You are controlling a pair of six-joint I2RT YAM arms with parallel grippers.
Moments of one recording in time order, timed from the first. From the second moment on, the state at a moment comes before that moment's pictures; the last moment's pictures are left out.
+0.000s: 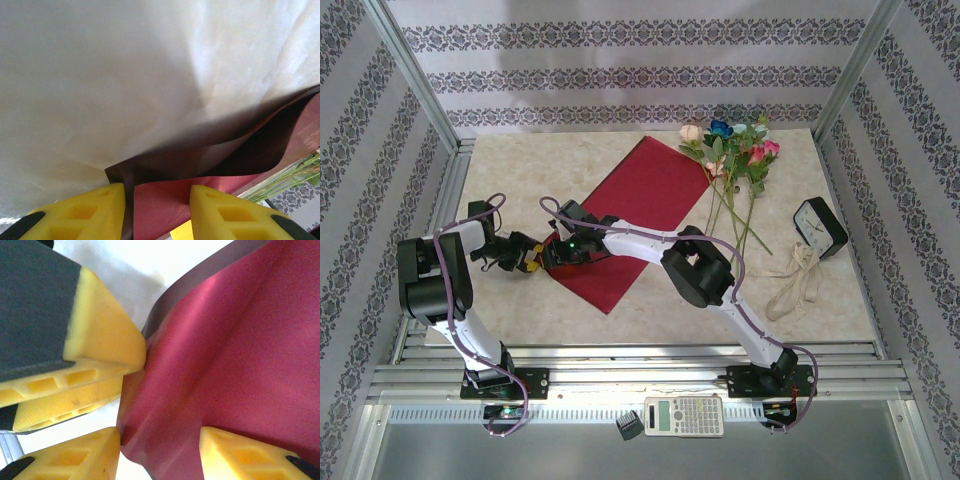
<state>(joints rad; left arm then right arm) 0.25 1.74 0.92 -0.58 0.65 -0.87 0.91 2.44 1.91 -0.38 -0.43 0.65</state>
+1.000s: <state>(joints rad) 0.23 1.73 0.99 -0.63 0.69 -0.84 0.90 2.28 1.68 -0.31 -0.40 0.63</state>
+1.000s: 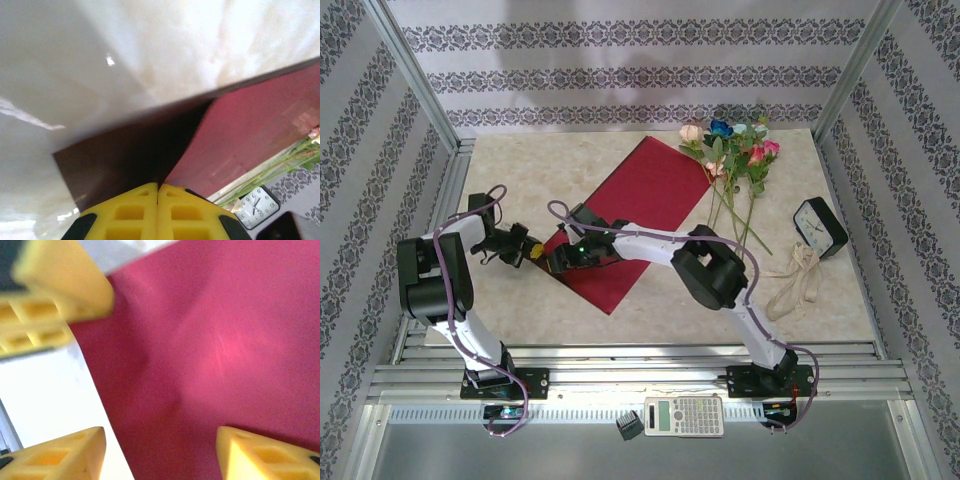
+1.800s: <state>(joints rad) 0.08 1.61 1.06 -0.66 0.75 -0.89 0.94 2.19 1.71 -0.43 -0.12 0.44</state>
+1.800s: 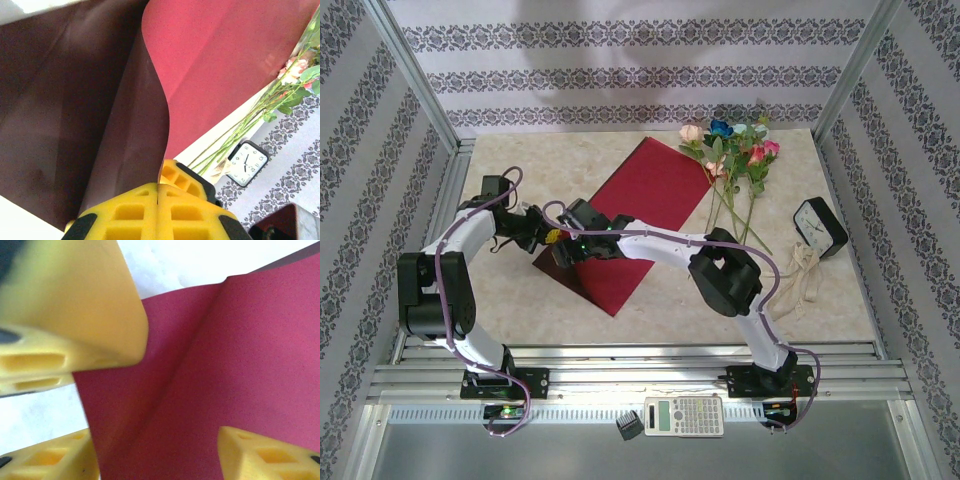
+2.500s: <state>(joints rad) 0.07 1.50 1.13 -0.72 0.65 -0.92 0.90 2.01 1.50 -0.37 -0.03 0.57</state>
